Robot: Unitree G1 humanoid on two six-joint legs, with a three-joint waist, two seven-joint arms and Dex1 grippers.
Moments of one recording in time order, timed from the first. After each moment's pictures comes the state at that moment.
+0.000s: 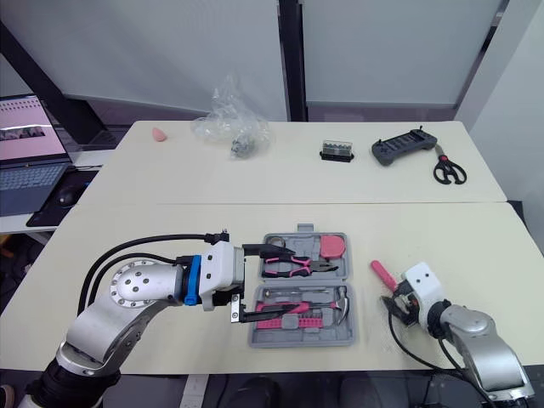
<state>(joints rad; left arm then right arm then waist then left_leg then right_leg) -0.23 0.67 -0.19 -0.56 -0.37 0.37 -0.97 0.08 -0.60 -0.04 -0.26 0.16 0.66 0.54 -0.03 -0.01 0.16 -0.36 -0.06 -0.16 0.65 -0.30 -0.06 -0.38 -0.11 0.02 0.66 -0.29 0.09</state>
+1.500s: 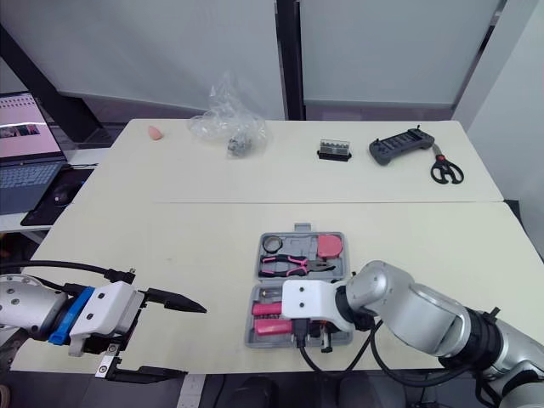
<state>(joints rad) 0.21 1.11 0.29 -0.51 -0.55 0.27 -1.45 -0.66 -0.70 0.79 -0.73 0.21 1.19 0.88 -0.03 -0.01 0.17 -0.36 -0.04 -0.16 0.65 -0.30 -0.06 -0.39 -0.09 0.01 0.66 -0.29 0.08</state>
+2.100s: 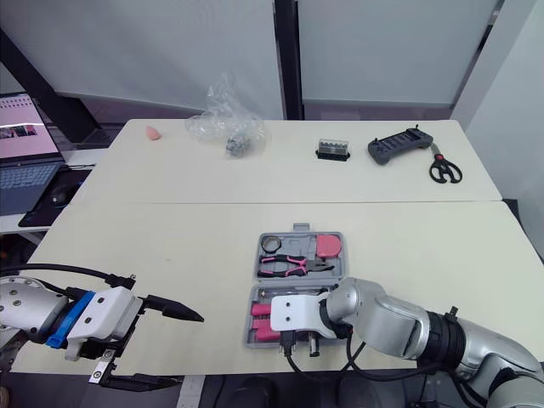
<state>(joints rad) 0.26 1.11 0.29 -0.51 -0.54 0.26 -1.49 -0.63 -0.64 0.98 -0.50 0.06 0.97 0.77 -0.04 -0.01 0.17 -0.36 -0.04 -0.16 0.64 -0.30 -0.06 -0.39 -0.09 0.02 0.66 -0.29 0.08</state>
